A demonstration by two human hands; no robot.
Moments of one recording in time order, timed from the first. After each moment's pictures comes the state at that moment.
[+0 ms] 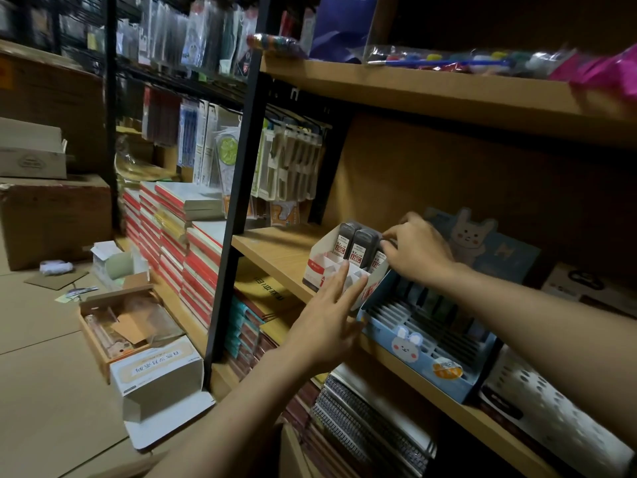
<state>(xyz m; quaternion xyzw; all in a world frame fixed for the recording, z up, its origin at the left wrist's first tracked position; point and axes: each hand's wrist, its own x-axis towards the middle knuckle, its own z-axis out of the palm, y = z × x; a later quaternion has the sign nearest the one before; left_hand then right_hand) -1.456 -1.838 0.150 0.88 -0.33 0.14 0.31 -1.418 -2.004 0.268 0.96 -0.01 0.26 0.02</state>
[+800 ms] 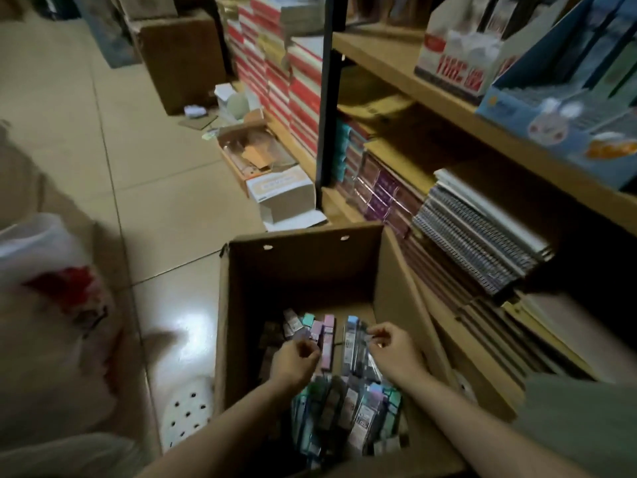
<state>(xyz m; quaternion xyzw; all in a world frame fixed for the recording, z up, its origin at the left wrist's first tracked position) -1.687 -1.744 -0.134 0.82 0.22 -0.21 0.49 -1.649 -1.920 -0.109 0.87 -0.11 -0.19 -0.44</state>
